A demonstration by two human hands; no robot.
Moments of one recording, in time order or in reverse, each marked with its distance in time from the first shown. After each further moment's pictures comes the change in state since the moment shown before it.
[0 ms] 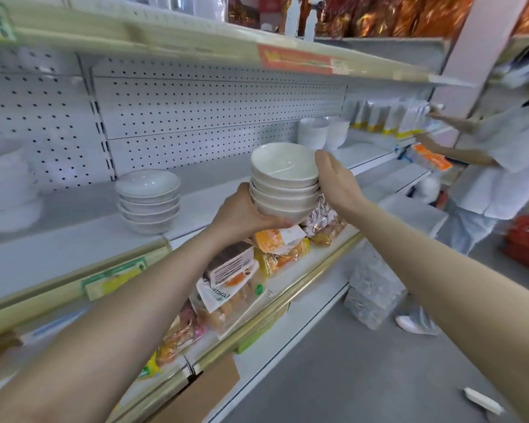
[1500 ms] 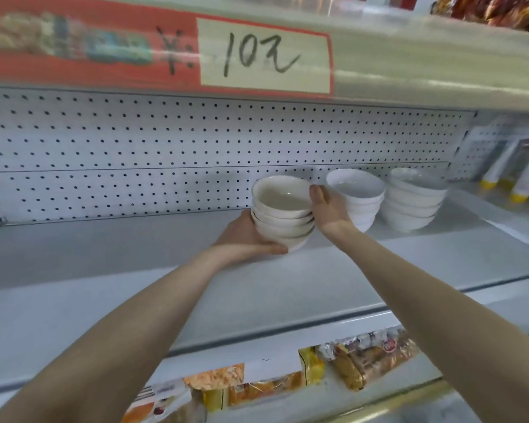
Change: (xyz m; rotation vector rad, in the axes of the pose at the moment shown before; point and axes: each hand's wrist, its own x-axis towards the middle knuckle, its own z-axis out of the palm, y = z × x) left_hand 0.445 -0.135 0.151 0.138 0.220 -0.409; right_hand 0.522 0.211 0.063 0.178 -0.415 -0.108
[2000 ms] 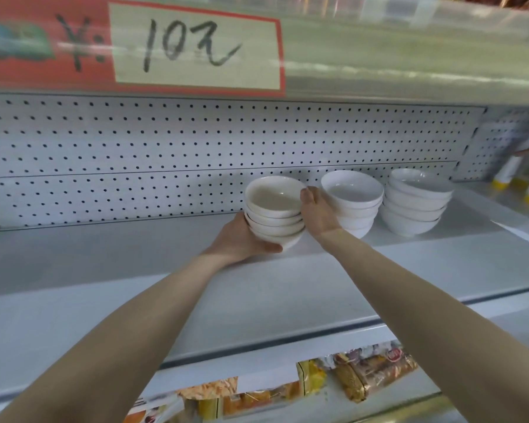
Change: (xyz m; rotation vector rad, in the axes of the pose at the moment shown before) left_hand 0.026 0.001 0.016 -0.002 0.067 -0.069; right_hand 0.026 0.011 0.005 0.034 -0.063 0.022
